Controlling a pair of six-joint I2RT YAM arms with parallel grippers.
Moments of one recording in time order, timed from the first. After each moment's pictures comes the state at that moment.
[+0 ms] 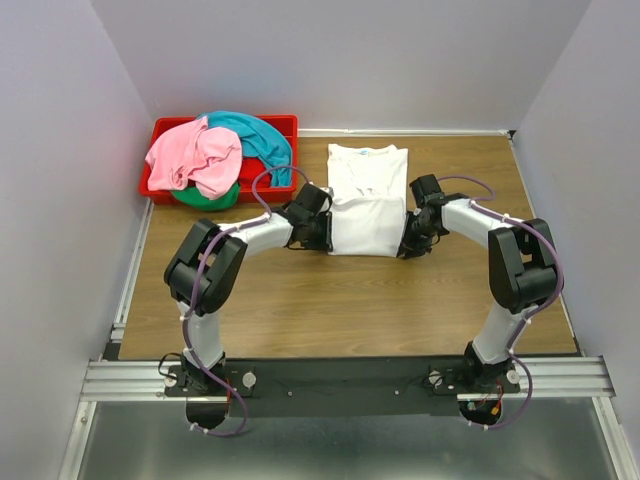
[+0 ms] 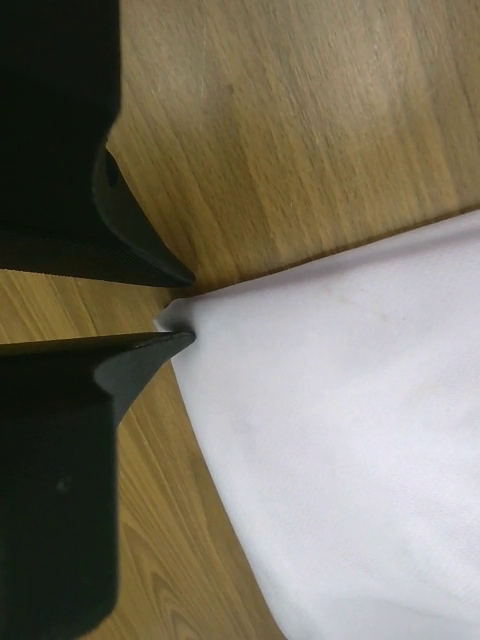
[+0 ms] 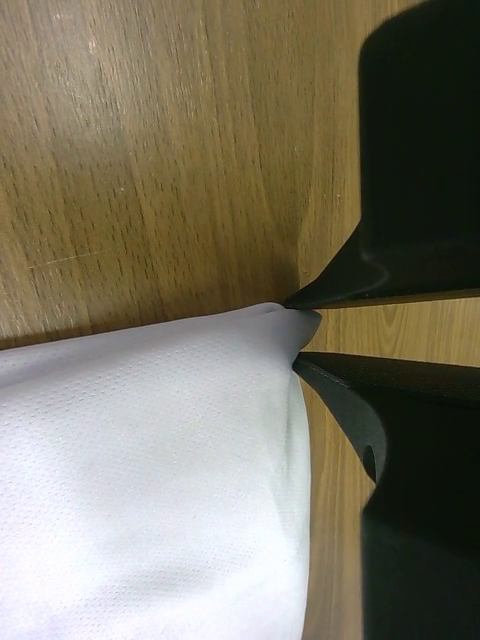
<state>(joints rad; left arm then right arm) -0.59 1.89 1.17 -0.23 0.13 -0.47 0.28 1.80 1.12 -0.60 -0.10 0.58</state>
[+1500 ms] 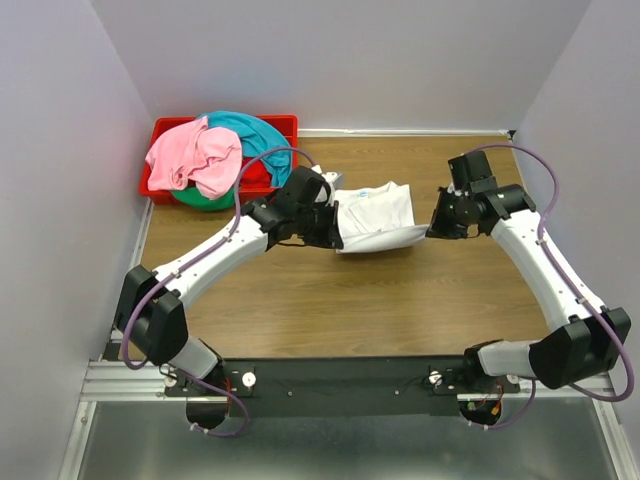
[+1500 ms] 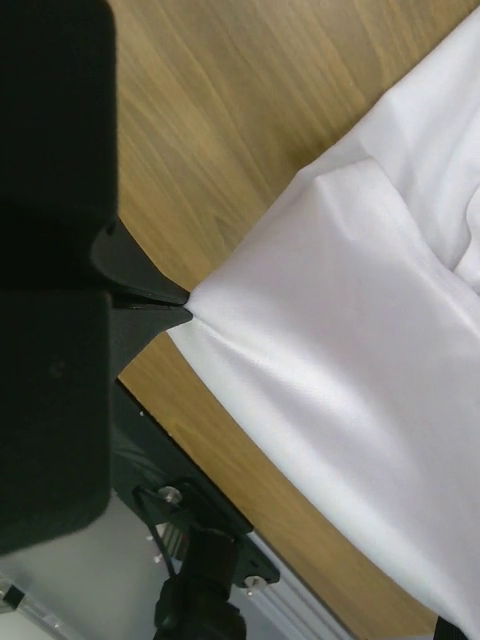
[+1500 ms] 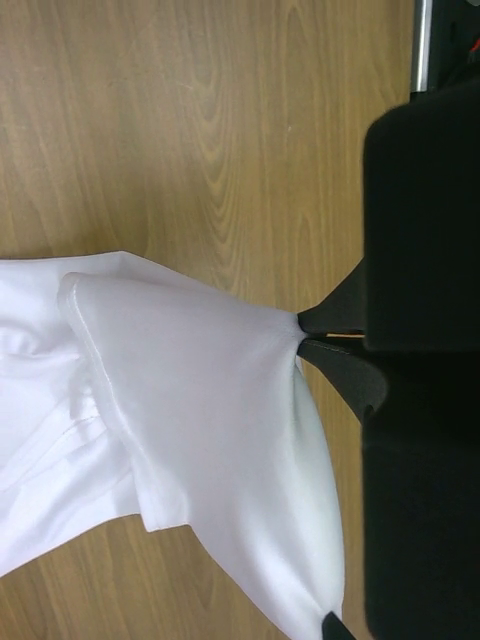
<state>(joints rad) -0.68 1.52 1.27 -0.55 0.30 -0.47 0.28 1.33 1.29 -0.98 0.00 0.52</state>
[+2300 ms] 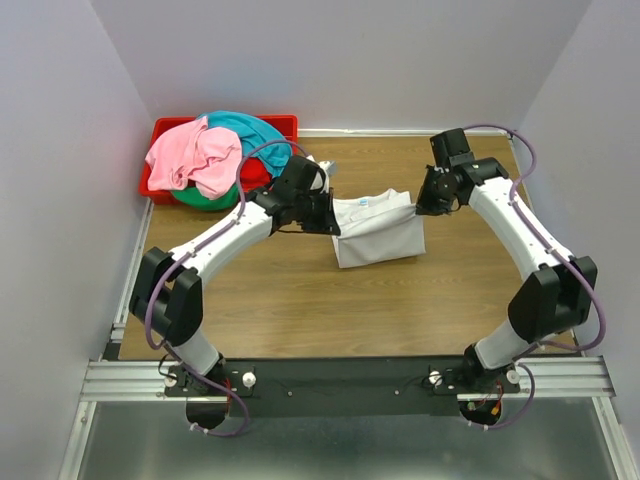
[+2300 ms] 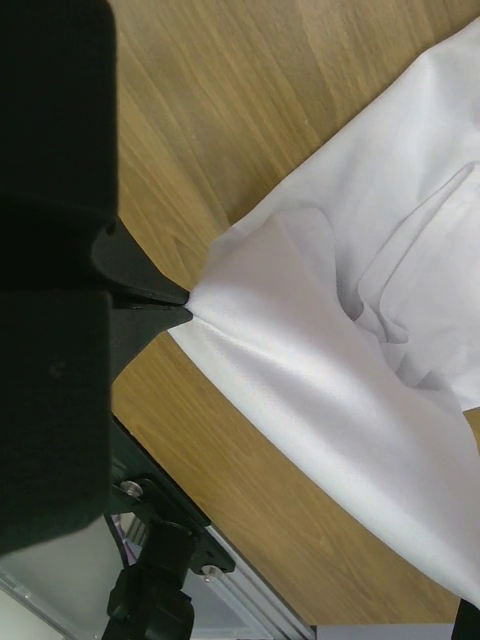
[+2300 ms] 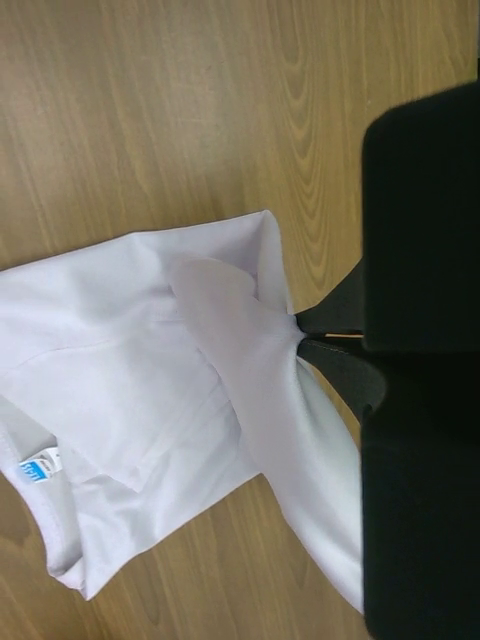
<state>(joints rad) -0.60 1.62 1.31 -0.49 0.34 -0.49 0.28 1.57 1.46 -0.92 0.06 0.57</state>
